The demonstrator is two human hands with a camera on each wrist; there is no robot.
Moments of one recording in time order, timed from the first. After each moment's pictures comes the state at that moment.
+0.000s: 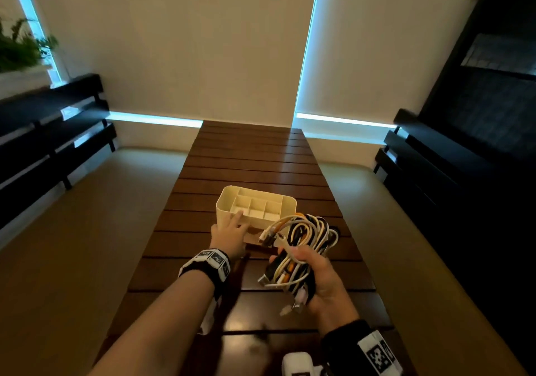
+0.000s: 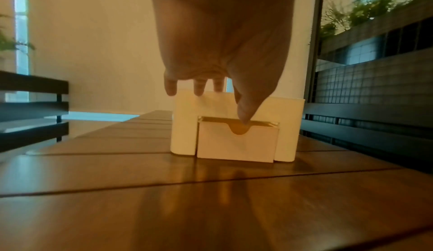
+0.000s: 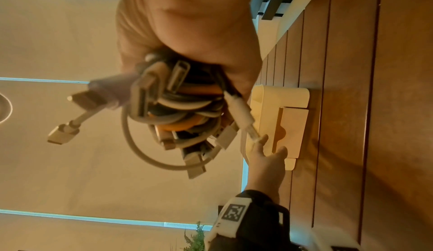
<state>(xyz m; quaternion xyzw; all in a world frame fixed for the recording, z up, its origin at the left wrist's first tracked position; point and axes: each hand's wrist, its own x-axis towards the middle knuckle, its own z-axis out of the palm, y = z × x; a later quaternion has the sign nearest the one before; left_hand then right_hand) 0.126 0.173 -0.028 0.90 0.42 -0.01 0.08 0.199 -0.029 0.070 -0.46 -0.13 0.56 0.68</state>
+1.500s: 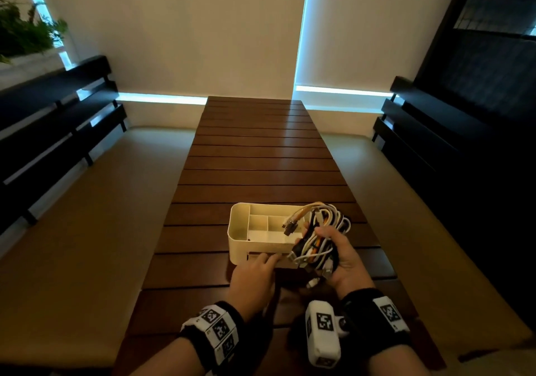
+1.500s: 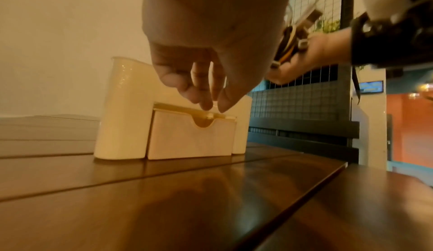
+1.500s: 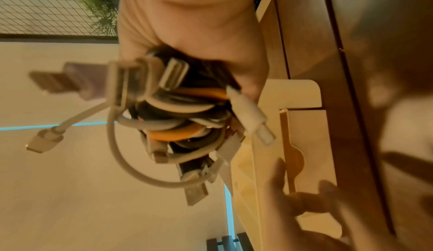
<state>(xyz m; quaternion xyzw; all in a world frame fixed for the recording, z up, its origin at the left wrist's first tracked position) 0.014 -0.054 -0.064 0.94 0.30 0.13 0.12 0.163 -0.136 0.024 -0.41 -0.03 0.56 0.72</state>
